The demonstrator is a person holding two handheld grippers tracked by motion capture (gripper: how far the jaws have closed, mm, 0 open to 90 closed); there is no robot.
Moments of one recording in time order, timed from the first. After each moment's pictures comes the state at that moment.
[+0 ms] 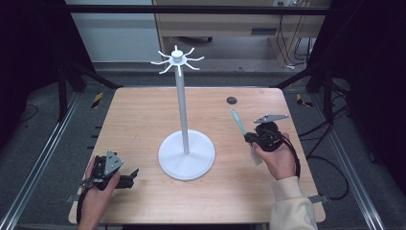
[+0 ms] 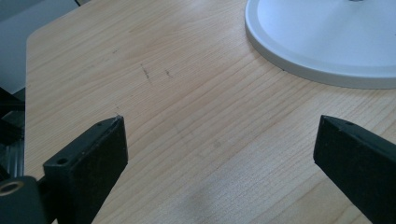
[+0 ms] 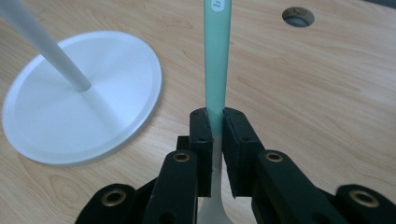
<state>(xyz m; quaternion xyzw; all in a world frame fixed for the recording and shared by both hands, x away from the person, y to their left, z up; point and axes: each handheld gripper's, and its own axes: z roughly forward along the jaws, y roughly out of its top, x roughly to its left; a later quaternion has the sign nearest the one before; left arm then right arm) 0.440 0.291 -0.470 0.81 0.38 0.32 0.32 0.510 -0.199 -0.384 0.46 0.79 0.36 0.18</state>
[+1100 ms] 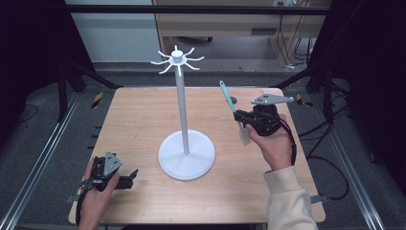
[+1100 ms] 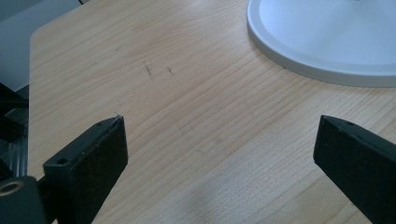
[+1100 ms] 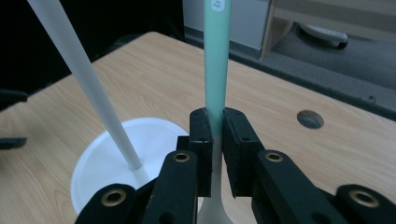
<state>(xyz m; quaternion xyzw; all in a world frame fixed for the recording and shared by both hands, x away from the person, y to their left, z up) 0.436 0.291 -0.469 0.81 0.38 0.32 0.33 0.505 -0.170 -0.308 0.39 0.76 0.47 0.21</state>
